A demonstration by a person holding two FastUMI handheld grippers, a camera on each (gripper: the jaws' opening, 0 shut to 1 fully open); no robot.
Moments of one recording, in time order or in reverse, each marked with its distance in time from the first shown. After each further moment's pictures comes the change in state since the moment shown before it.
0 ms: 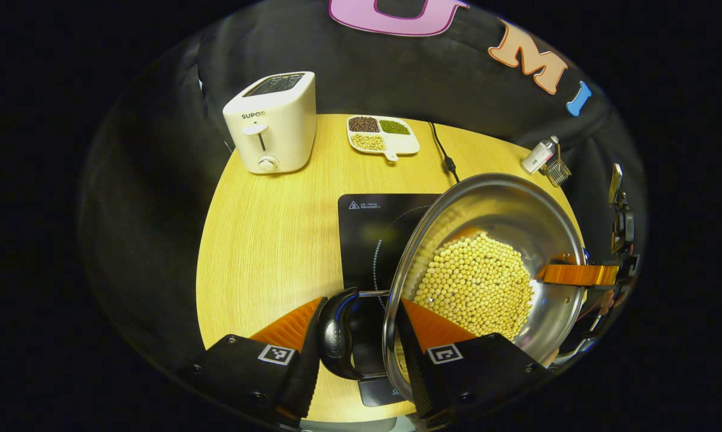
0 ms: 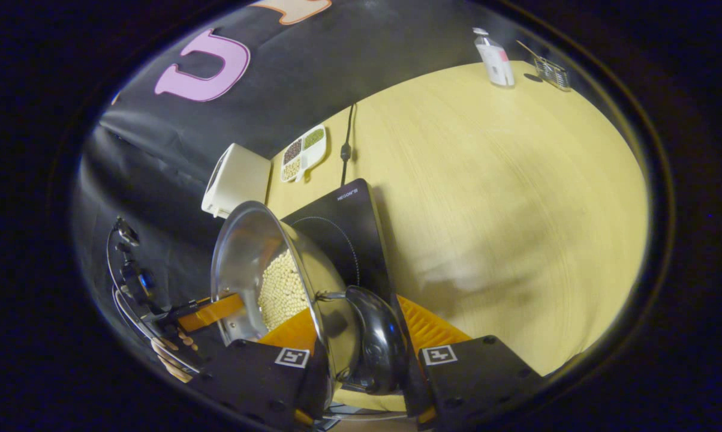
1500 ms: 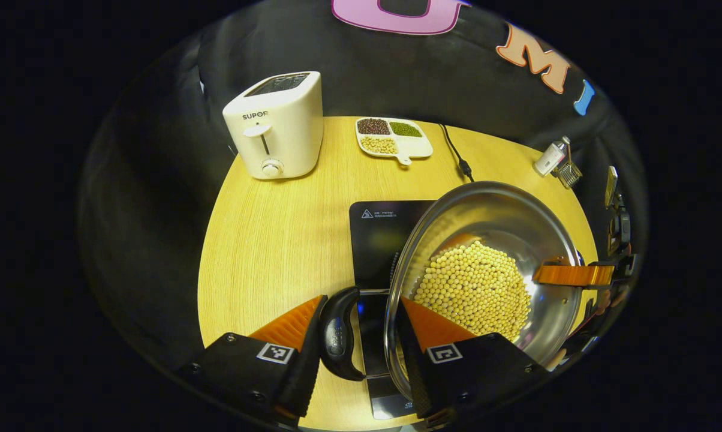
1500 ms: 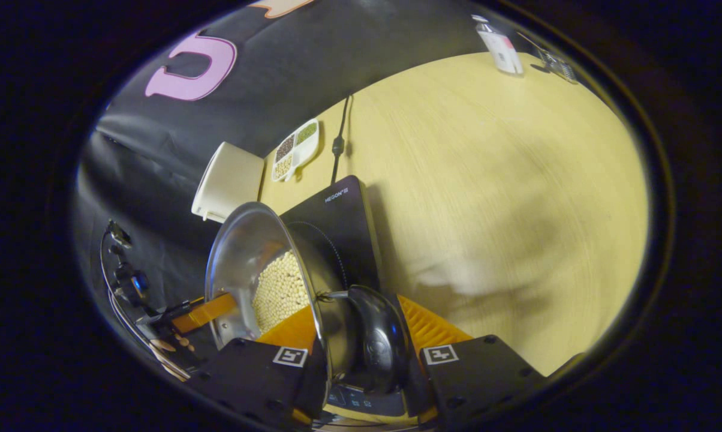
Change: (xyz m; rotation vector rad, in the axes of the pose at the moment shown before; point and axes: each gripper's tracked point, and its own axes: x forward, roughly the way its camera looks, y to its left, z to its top) left arm 0.007 0.006 0.008 0.007 0.002 0.049; right arm 0.041 -0.010 0.005 0.006 0.012 0.028
